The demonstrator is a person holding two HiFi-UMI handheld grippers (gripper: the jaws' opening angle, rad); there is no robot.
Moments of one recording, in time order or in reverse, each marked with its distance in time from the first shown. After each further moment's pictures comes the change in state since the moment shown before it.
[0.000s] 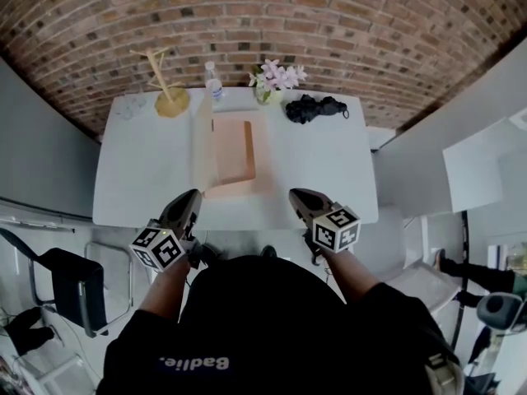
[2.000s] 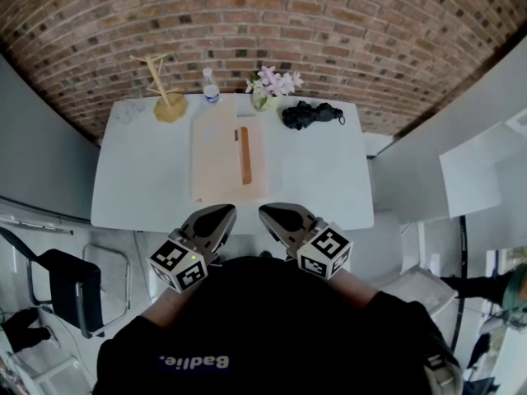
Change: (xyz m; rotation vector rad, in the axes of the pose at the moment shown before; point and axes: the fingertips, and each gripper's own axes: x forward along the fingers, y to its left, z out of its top) left arm 0.018 -0.130 -0.007 0.212 0.072 -0.239; right arm -0.022 0.122 0.063 -0.136 -0.110 0.273
